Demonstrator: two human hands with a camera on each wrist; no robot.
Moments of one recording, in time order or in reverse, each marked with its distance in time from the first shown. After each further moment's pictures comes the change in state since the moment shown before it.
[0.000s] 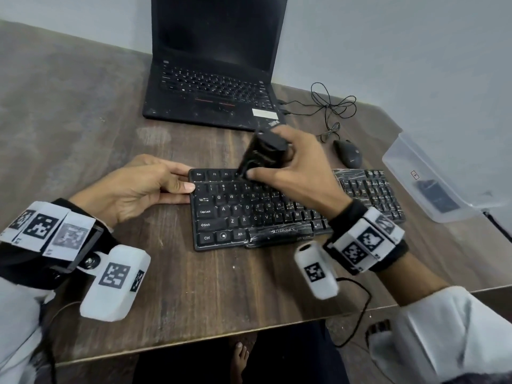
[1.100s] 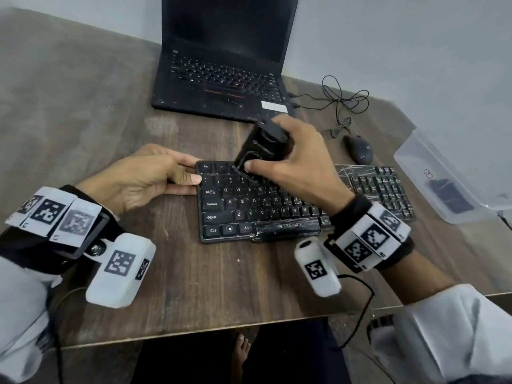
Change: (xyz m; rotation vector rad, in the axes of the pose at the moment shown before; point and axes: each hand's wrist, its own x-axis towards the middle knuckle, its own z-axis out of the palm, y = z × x) left_hand 0.001 0.000 0.001 0.034 0.016 -0.010; right_hand 0.004 -0.011 0.008 -0.076 0.006 -0.032
